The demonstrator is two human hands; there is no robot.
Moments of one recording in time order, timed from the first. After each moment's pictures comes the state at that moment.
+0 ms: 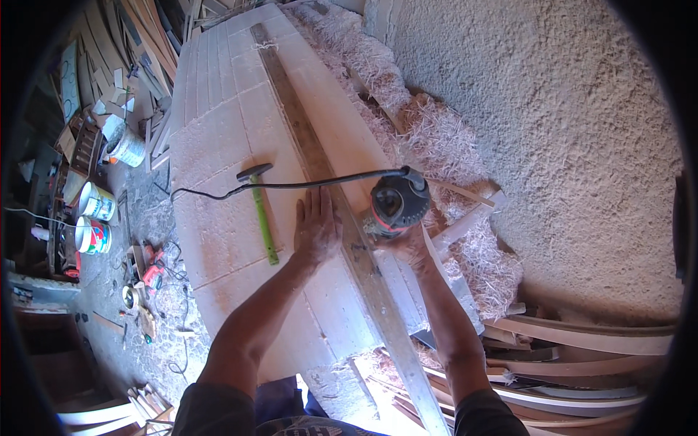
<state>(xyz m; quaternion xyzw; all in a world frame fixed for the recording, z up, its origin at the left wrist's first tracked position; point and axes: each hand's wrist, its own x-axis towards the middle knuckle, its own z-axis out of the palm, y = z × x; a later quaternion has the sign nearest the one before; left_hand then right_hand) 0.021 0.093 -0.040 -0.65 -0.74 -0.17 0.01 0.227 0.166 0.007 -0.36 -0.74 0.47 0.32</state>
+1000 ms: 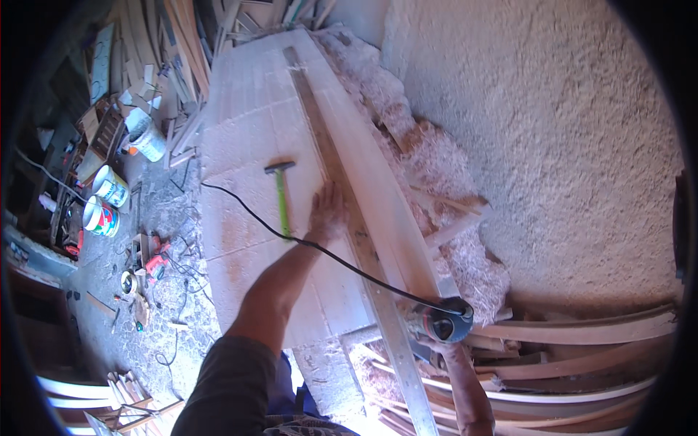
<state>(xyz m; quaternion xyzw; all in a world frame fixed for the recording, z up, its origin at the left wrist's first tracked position) 0.014 0.102 -0.071 -0.64 -0.74 -0.21 0.03 0.416 -0.032 0.025 -0.21 -0.86 0.31 0.36</state>
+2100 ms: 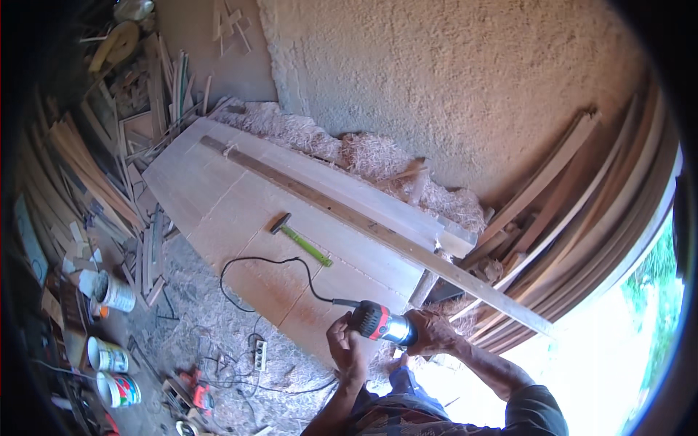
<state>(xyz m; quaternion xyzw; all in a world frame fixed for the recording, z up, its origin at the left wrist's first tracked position) -0.059 -0.264 0.069 -0.41 -0.44 -0.64 -0.47 0.158 -0.252 0.147 -0.59 -0.75 0.29 0.08</state>
